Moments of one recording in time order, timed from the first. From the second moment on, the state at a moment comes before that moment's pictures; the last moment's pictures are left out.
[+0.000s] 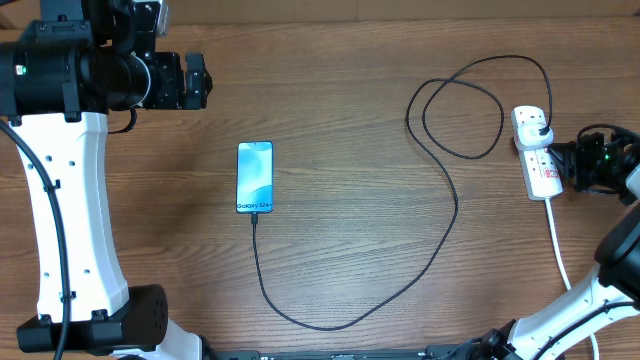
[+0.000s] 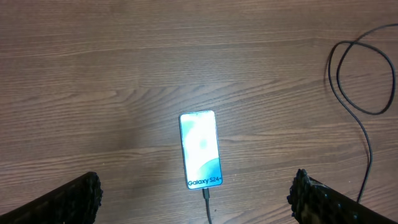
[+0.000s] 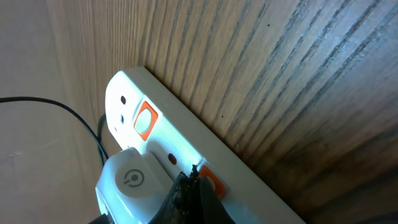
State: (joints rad) left arm 0.05 1.74 2.22 -1.49 0.23 0.02; right arm -0.68 2.09 1.30 -0.40 -0.69 0.57
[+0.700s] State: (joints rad) left arm 0.05 1.74 2.22 -1.49 0.23 0.02; right arm -0.65 2.07 1.30 -0.41 -0.63 0.54
